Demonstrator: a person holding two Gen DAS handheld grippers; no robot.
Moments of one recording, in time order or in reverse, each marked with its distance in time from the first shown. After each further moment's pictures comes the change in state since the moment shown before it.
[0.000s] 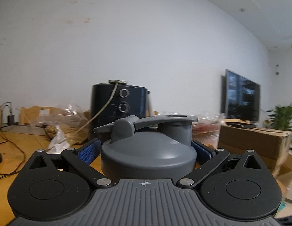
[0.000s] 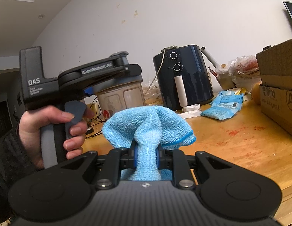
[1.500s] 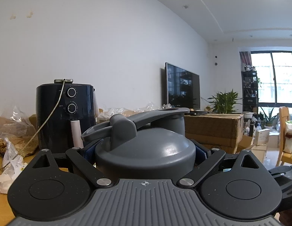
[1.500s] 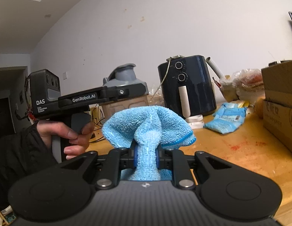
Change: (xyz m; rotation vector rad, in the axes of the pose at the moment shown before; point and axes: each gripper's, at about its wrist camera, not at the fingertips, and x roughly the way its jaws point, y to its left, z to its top) left arm 0.022 0.049 -0.006 0.112 0.013 -0.478; right arm -0.004 0.005 0.012 -0.042 -0.037 0.007
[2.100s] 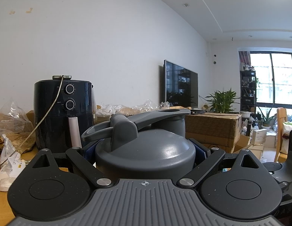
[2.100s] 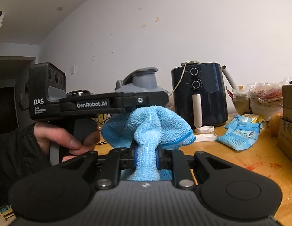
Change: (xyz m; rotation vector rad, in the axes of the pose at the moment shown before) left arm 0.001 0.003 0.004 -0.020 0.026 -0.019; right arm 0.035 0.021 0.014 -0.092 -0.007 0.032
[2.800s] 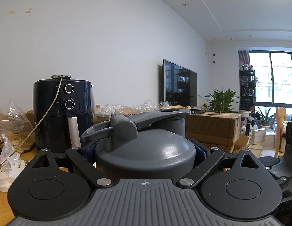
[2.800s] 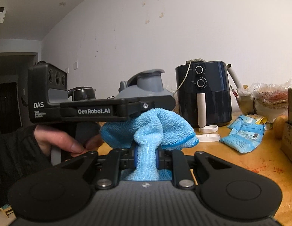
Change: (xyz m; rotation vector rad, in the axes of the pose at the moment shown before) left arm 0.000 0.000 -0.002 0.002 0.004 -0.006; right arm 0.013 0.003 0.012 -0.019 0.031 0.029
